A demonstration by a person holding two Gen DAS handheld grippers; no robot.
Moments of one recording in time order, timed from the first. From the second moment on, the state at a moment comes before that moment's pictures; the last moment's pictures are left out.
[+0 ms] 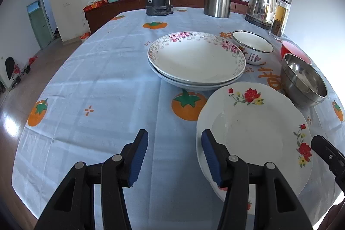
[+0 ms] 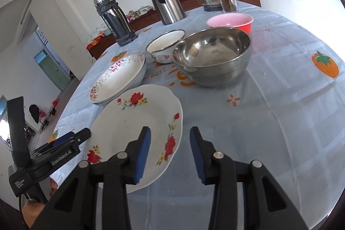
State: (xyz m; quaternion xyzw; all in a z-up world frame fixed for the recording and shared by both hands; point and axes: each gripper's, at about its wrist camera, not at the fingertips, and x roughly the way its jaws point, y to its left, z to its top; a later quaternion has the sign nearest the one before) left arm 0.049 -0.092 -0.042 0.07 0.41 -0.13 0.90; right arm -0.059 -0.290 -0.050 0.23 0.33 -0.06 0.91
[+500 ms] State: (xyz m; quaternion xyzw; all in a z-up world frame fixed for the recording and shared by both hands) left arm 0.051 -0.107 -0.049 0.08 0.42 -0.14 0.89; right arm -0.047 -0.286 -0.069 0.24 0.36 -0.04 0.90
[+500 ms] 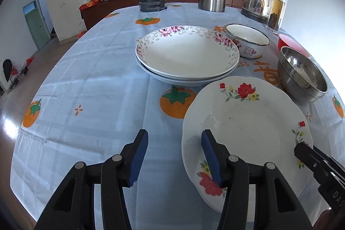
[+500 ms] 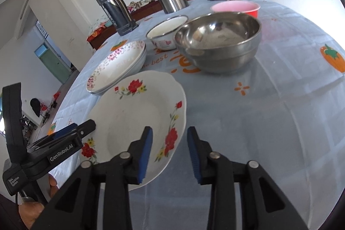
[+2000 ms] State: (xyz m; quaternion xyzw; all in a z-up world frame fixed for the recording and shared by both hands) left arm 0.039 -0.105 -0.038 0.06 0.41 -0.18 0.89; right arm -0.048 -0.273 -0.060 0.24 0.35 -0.01 0.90
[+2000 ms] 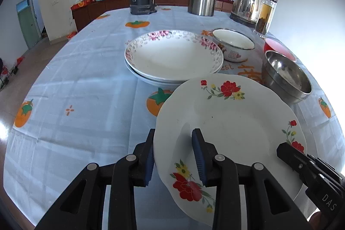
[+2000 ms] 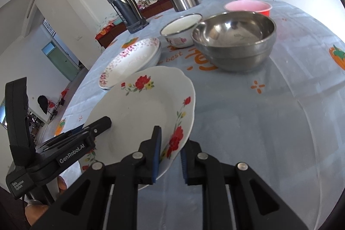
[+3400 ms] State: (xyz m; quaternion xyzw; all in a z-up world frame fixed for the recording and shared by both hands) left arm 0.173 -0.091 -0.024 0.02 0.38 -0.12 0.92; right arm 0.092 -0.255 -0.037 0.22 0.34 0.01 0.91
